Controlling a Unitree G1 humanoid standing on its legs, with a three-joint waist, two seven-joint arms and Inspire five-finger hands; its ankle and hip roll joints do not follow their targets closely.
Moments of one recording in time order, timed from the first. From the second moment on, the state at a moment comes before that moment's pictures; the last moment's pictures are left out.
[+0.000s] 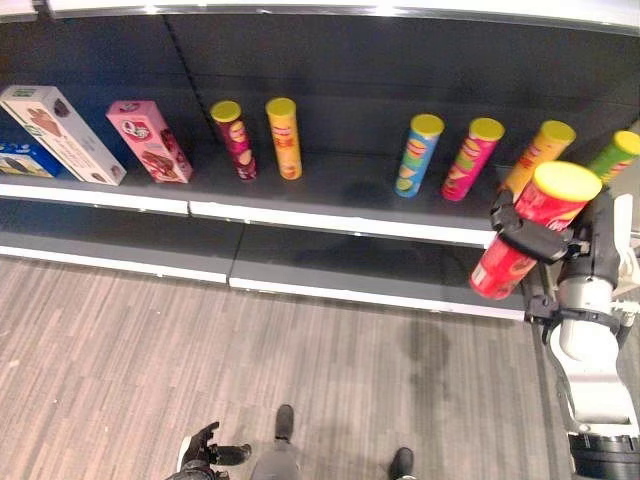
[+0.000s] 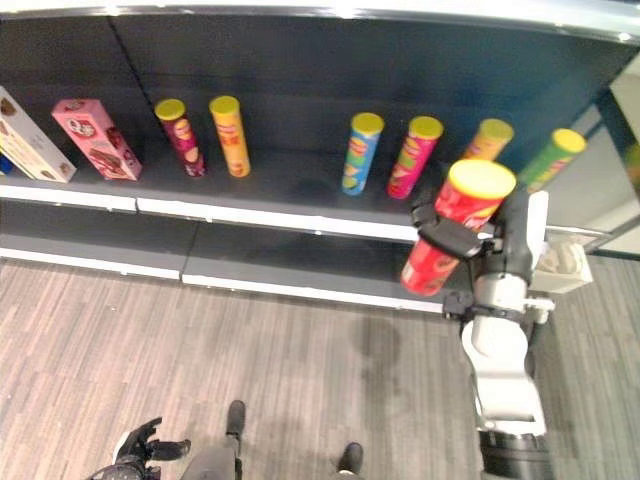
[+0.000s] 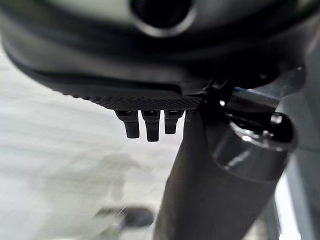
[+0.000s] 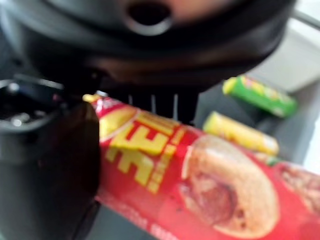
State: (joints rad) left arm 0.07 0.27 -0.04 0.86 -0.13 0.03 0.21; right arm -0.12 -0.52 -0.15 -0.15 0.04 0.01 -0.31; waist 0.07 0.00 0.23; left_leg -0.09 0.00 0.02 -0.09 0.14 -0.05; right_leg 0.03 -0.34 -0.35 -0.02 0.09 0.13
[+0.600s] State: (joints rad) left arm 0.11 0.20 -0.06 0.82 -0.14 0.03 0.22; right arm -0.15 -0.57 -0.05 -0.08 0.02 0.04 -0.29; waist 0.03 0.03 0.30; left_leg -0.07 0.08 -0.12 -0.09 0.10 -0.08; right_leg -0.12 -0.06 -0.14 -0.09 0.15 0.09
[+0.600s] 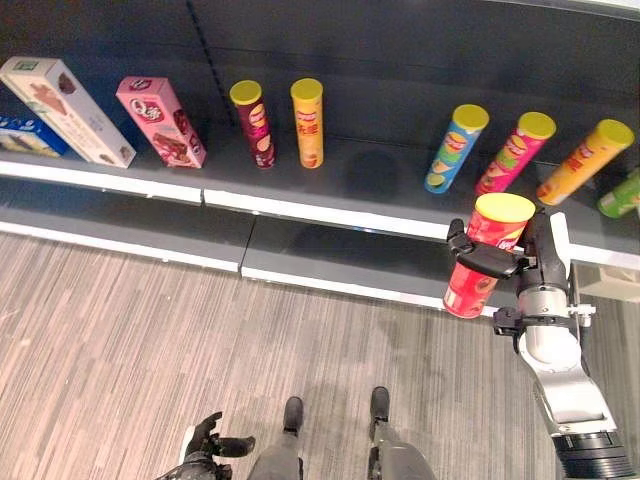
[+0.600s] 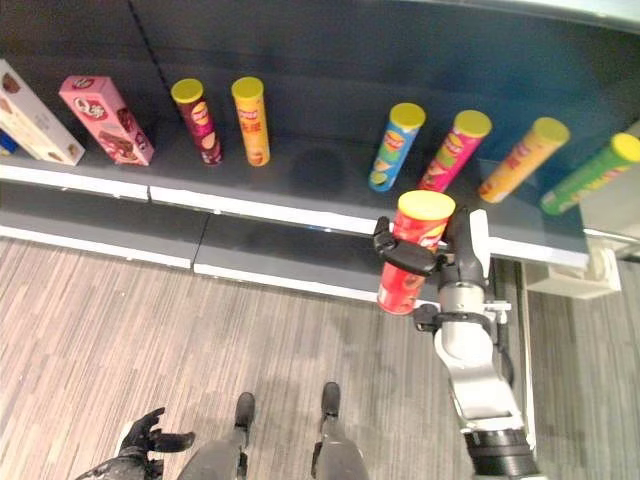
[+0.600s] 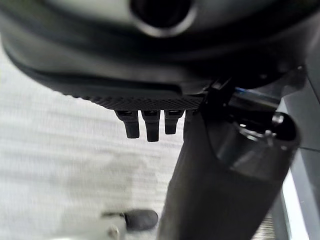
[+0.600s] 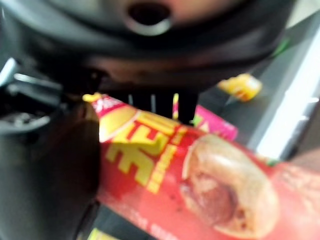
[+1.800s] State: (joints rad) left arm 0.14 0.23 -0.12 0.72 -0.17 0.02 0.24; right arm -0.32 -0.52 -0.06 -0.01 -0.04 0.04 -0.44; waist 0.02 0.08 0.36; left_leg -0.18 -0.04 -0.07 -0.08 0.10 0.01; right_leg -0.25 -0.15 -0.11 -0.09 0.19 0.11
